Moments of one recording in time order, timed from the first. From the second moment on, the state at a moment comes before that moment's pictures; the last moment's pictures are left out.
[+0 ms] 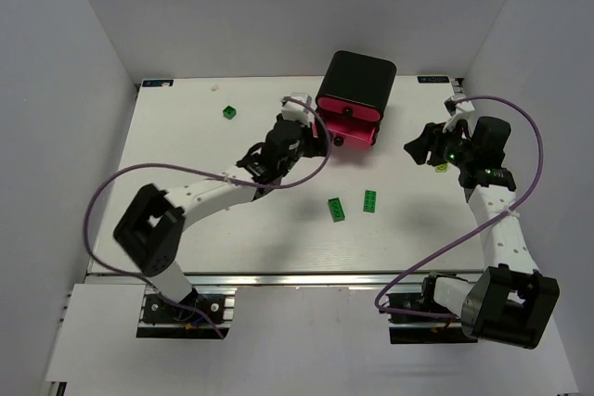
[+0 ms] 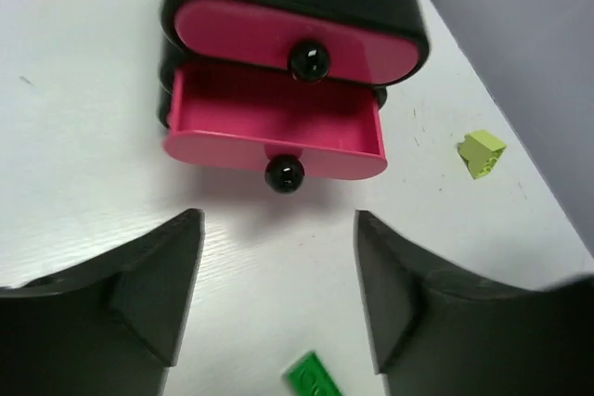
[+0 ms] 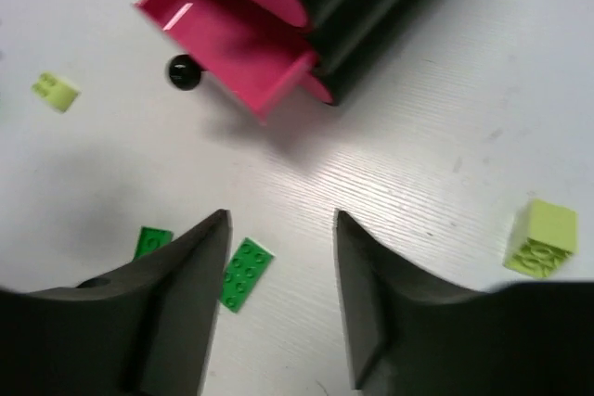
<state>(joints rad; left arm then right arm) -0.78 1.68 1.14 0.32 -0.27 -0.40 -0.16 1.13 0.88 -0.22 -0.68 -0.05</state>
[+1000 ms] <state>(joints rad) -0.77 0.98 0.88 -0.28 -0.49 -0.13 -0.21 1.79 1.28 -0.45 -0.09 -0.28</state>
